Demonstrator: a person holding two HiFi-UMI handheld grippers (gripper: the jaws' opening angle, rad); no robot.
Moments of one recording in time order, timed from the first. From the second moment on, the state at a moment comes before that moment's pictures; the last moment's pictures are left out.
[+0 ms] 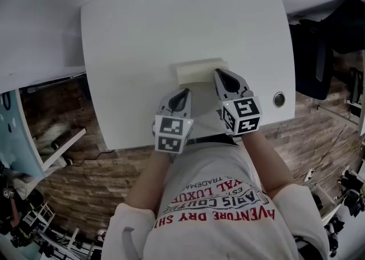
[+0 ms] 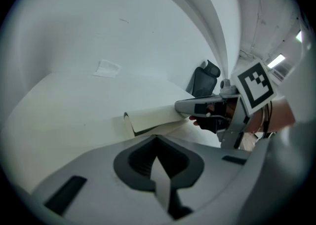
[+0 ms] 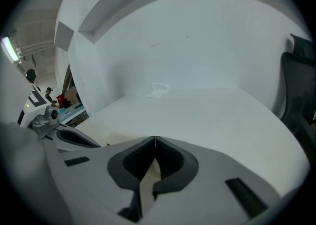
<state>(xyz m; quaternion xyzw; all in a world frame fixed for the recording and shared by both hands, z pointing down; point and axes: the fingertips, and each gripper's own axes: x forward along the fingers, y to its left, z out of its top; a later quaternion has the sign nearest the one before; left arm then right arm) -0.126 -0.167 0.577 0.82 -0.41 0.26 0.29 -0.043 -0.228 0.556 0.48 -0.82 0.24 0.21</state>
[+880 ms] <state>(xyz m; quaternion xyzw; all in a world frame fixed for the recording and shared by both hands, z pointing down) -0.142 -0.196 0.442 0.86 -0.44 0.17 0.18 -0.046 -0.216 0.436 0.50 -0.84 0.15 0.17</state>
